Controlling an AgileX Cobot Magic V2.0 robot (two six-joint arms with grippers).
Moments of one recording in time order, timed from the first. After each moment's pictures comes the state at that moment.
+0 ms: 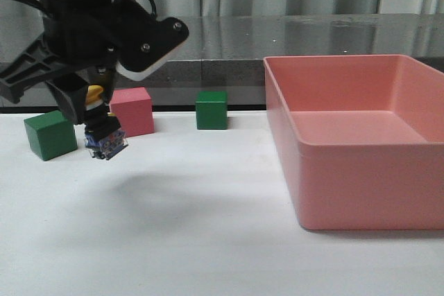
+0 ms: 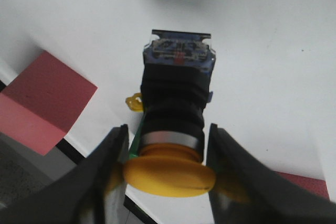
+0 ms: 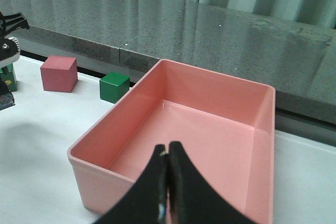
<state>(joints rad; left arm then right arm) -0.64 1.82 -1.37 0.54 1.02 1.15 0.19 0.17 -0.32 0.30 0.37 -0.41</state>
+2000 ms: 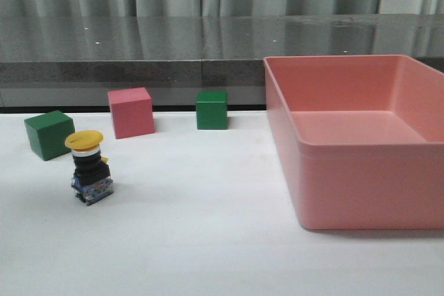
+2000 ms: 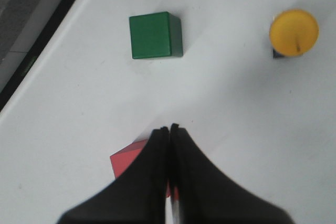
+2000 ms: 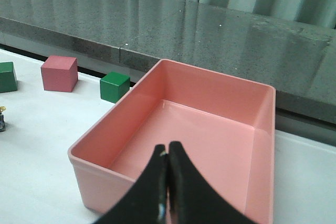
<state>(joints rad) -0.21 1.42 -1.35 0.13 1.07 0.57 0.19 0.17 -0.32 0.30 0.37 -0.41</state>
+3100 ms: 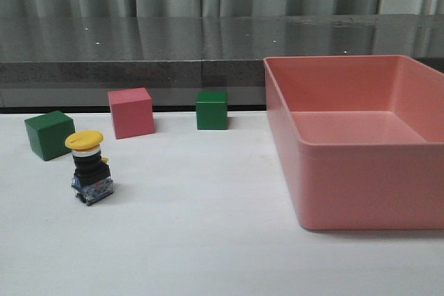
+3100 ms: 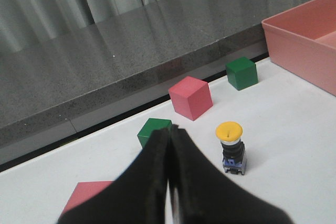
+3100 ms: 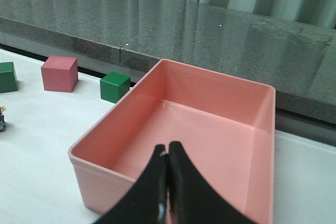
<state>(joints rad) -0.11 0.06 -0.35 -0.28 0.54 0.56 0.19 0.17 -0.32 0.30 0.37 -0.41</state>
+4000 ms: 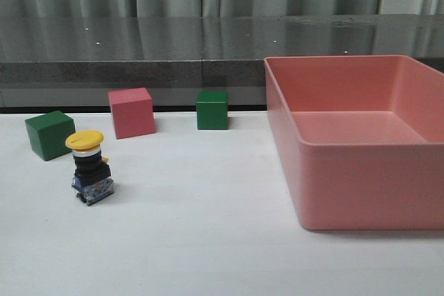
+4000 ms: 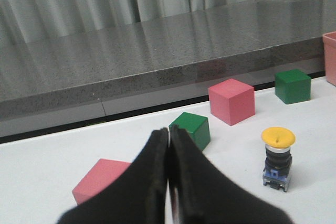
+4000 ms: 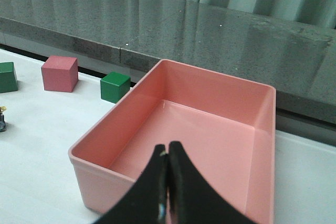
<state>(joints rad) -0.11 0.03 -0.08 0.00 0.17 0.18 0.19 0.17 -0.32 0.30 0.37 -0.41</state>
